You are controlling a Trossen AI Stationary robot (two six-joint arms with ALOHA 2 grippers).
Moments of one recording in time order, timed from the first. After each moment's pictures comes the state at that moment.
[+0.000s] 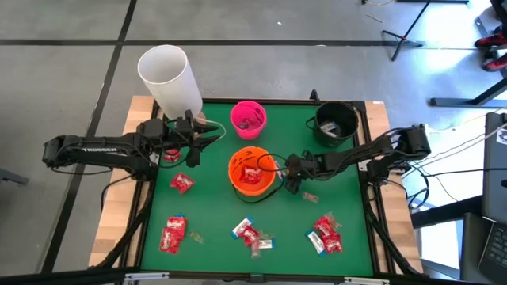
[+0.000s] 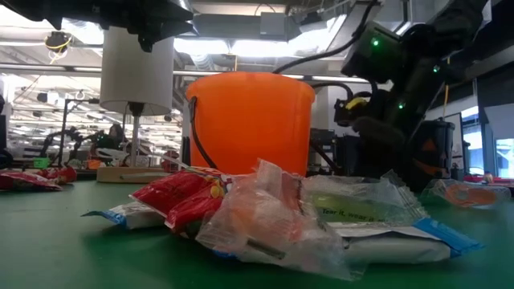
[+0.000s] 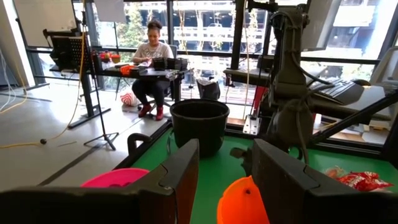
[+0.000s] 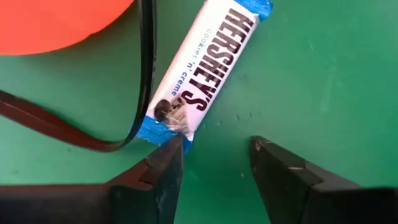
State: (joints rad) left arm 0.17 0.75 0.49 0.26 -0.12 -0.04; right arm 0.06 1.61 0.67 -0.15 0.17 0.52
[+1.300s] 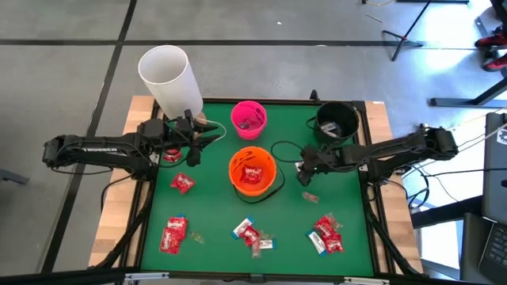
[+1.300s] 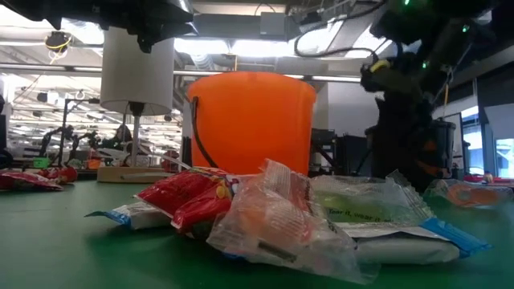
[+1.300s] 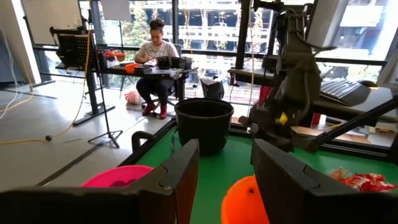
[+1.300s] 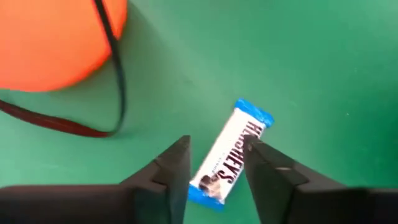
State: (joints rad) left arm 0.17 0.75 0.49 0.26 -0.14 -0.05; right arm 0.06 1.27 0.67 -0.47 0.26 0.66
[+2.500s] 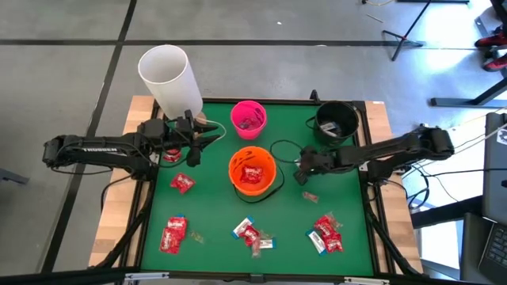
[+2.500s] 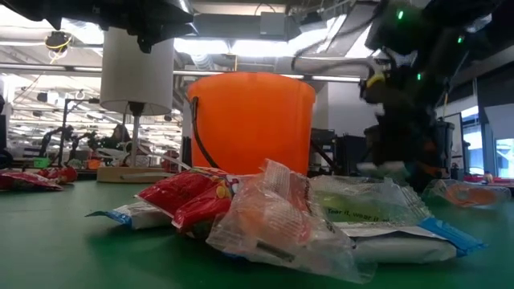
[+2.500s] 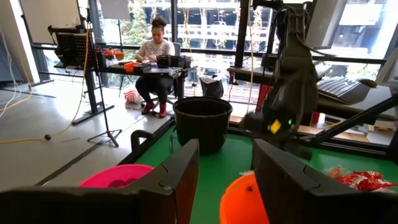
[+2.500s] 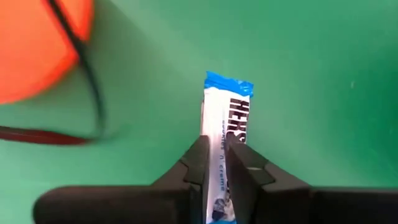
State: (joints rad) left arm 0.17 0.75 0.49 0.25 -0.14 -0.06; right arm 0.06 1.32 0.67 -0.46 0.27 0.80
